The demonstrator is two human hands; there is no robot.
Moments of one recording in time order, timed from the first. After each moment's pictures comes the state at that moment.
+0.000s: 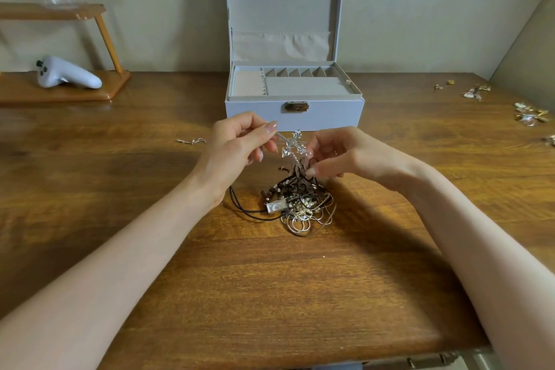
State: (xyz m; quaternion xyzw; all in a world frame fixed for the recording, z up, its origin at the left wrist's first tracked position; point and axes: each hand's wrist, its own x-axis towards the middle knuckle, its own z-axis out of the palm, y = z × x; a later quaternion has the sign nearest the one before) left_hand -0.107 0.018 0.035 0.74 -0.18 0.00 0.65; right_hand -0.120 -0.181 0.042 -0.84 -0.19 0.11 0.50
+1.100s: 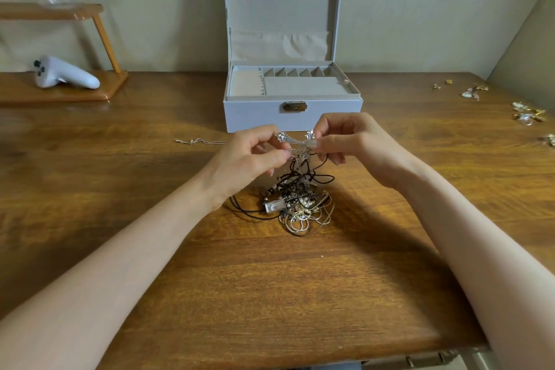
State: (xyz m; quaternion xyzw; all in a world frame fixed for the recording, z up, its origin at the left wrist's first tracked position) left_hand -0.109 0.016 0.032 0.79 -0.26 -0.07 0.55; right_hand -0.119 -0.181 0.045 -0.80 -0.15 0.01 0.58
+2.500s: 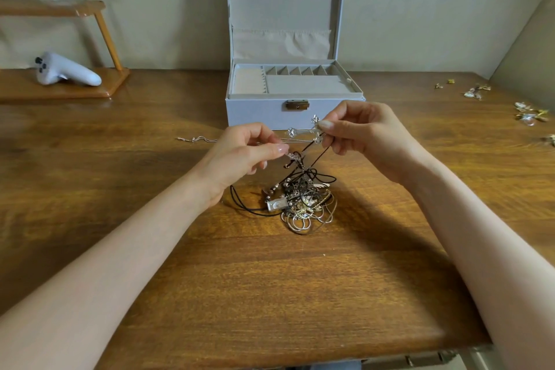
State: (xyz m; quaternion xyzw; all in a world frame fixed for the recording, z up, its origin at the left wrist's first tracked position) left_hand -0.105 0.020 0.033 0.79 -0.17 -0.09 0.58; right_hand -0.114 -0.188 0.045 -0.74 -0.12 -0.02 0.66
